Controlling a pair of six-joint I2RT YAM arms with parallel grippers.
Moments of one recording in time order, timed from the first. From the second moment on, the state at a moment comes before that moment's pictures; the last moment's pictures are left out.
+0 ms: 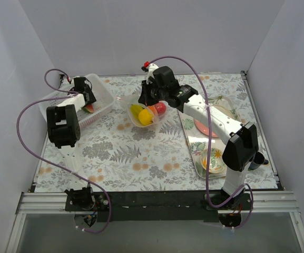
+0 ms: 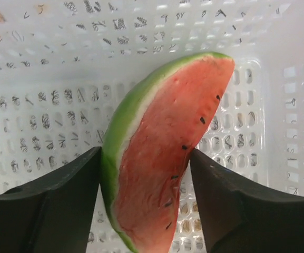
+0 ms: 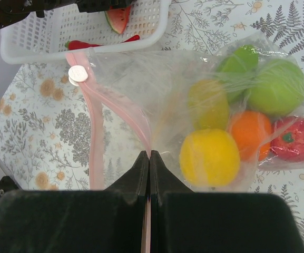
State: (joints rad) left arm 0.09 2.18 1.57 -0.19 -0.28 -0.33; right arm 0.75 1.83 1.76 -0.45 -0.18 0.31
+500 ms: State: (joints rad) left arm 0.09 2.01 1.55 -0.21 -0.27 -0.34; right arm 0.75 1.82 1.76 -0.45 -0.17 0.31
